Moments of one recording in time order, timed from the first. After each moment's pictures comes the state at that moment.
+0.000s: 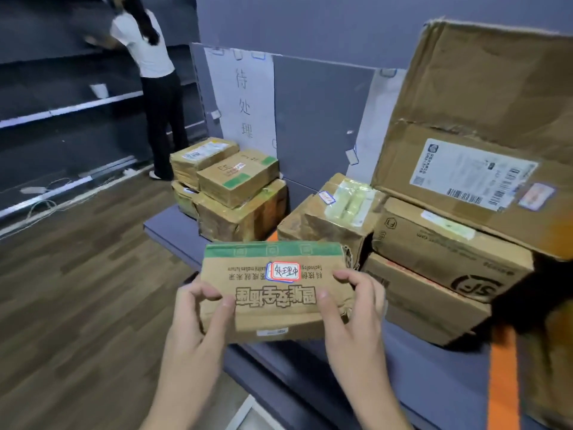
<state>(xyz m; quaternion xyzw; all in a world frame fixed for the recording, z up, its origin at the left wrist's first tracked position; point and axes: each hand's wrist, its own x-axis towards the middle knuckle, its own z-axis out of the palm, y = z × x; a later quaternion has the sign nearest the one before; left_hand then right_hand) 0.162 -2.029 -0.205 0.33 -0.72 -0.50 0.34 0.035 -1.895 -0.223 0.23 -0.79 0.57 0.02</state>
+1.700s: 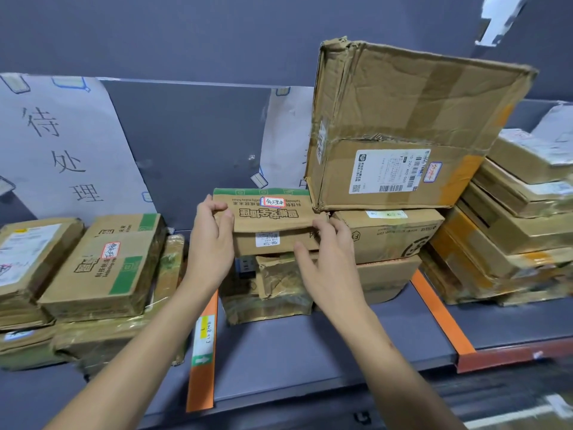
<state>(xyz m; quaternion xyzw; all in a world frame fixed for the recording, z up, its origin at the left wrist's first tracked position) -0.128 -2.178 -0.187 0.00 -0.80 -0.56 0.19 -0.065 -2.010 -0.177 -0.03 -0.92 0.35 0.17</state>
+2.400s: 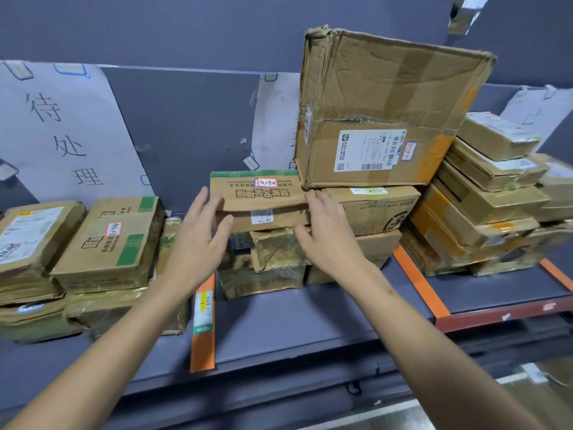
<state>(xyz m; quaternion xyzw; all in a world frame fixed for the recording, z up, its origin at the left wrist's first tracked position) -0.082 -2.204 -0.188 -0.13 -0.89 -0.39 0.17 -0.052 -1.995 -0.154 0.03 -0.97 0.23 0.10</state>
